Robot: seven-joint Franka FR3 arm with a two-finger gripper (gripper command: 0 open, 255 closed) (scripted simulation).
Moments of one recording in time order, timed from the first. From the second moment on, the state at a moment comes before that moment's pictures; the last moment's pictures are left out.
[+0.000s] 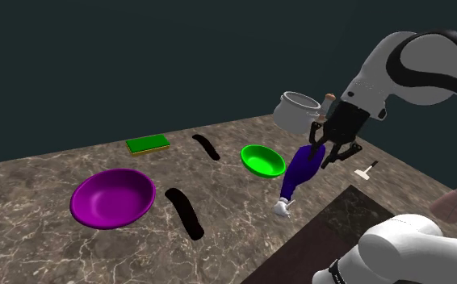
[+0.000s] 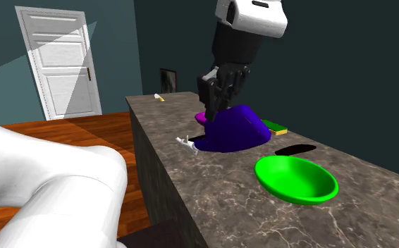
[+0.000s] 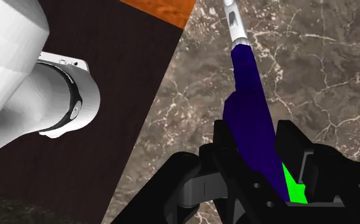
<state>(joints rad) -0.27 -0.93 0.10 -2.46 0.42 1.43 0.99</state>
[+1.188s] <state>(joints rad) -0.33 -0.27 0.02 -2.02 0.33 1.59 0.82</state>
